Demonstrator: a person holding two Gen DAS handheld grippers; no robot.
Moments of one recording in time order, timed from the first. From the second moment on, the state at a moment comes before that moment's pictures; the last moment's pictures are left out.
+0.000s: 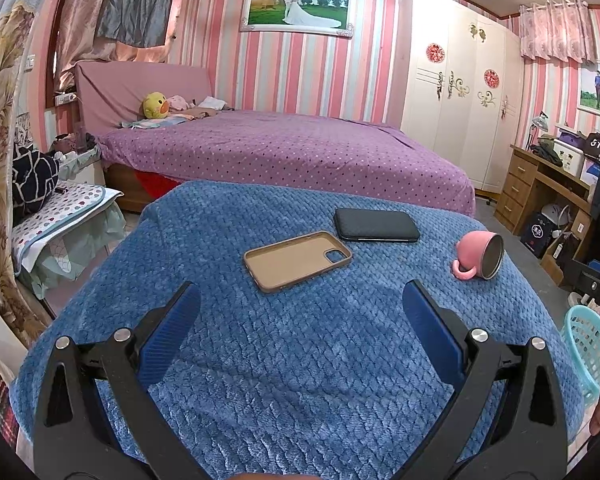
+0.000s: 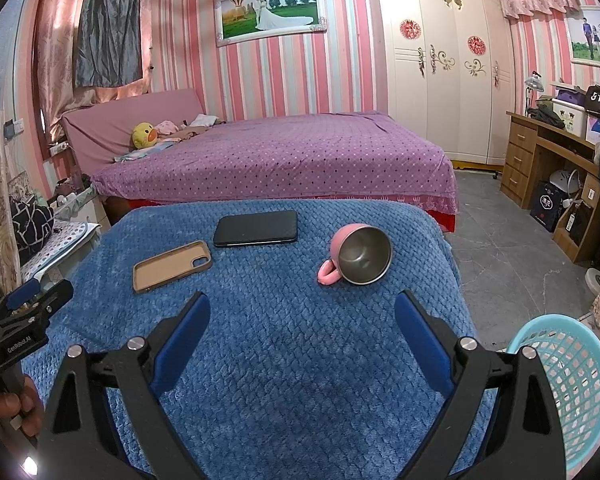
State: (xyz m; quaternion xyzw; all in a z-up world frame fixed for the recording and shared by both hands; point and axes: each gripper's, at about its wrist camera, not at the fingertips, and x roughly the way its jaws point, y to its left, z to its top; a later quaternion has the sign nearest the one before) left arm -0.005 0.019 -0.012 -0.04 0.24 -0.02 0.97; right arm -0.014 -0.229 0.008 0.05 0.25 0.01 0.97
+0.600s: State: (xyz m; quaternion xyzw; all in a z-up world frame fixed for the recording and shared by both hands) left arm -0.004 0.018 -0.012 -0.03 0.24 -0.01 0.97; right arm -0.012 -0.227 0.006 0.05 0.26 0.01 0.97
